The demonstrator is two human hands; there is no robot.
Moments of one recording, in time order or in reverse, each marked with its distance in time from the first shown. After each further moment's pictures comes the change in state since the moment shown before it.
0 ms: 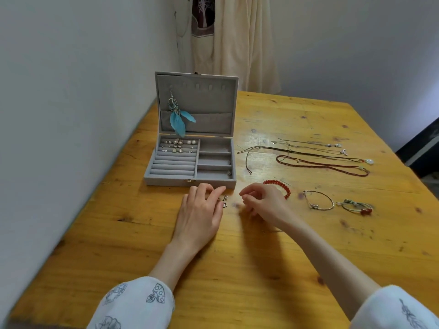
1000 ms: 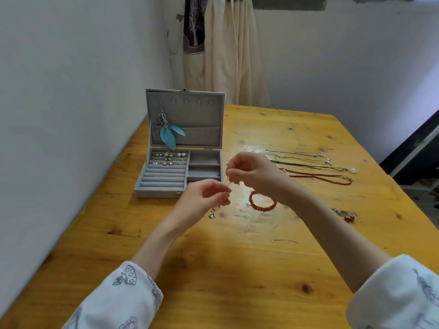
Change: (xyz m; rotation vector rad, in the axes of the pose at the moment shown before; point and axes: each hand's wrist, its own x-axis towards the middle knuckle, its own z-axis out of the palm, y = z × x) left_hand 0.046 0.034 -0.061 -0.992 -0.356 -0.311; right_hand 0.006 -0.072 -0.060 0.122 -0.166 -0.190
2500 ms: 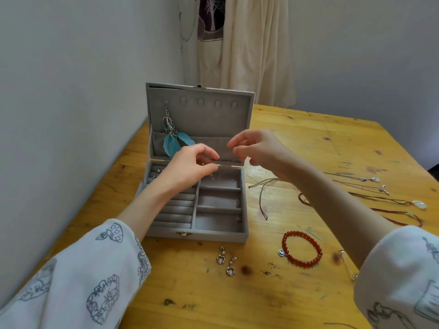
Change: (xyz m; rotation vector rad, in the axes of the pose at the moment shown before) left_hand 0.143 -0.025 -0.082 0.377 0.160 0.028; right_hand 0.158 0.026 -0.008 0.006 0.057 0.053
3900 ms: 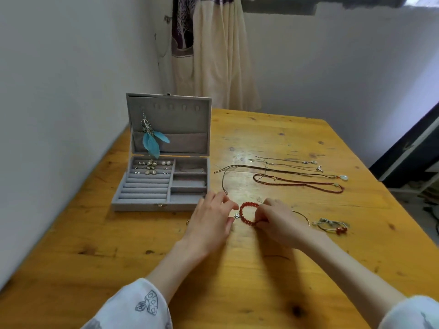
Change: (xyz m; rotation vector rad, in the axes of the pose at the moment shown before) left_hand -0.131 0.053 0.106 0.586 -0.068 0.331; right_hand -0.174 0.093 -0.021 -0.834 -0.115 0.081
